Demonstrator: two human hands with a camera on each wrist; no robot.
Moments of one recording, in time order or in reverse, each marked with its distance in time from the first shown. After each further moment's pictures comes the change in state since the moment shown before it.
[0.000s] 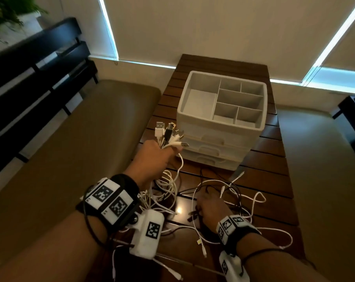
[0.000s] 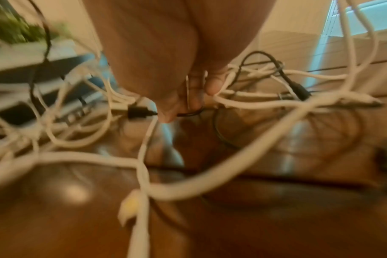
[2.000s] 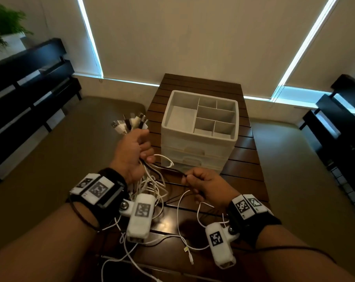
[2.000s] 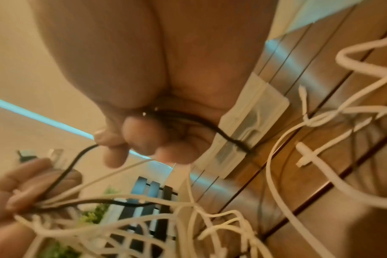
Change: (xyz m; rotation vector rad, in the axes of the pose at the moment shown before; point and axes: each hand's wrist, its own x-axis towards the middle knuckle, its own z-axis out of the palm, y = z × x) left_hand 0.016 0.026 -0.011 -0.925 -0.084 -0.063; right_hand -0.044 -0.005 -0.119 1.336 0.134 -0.177
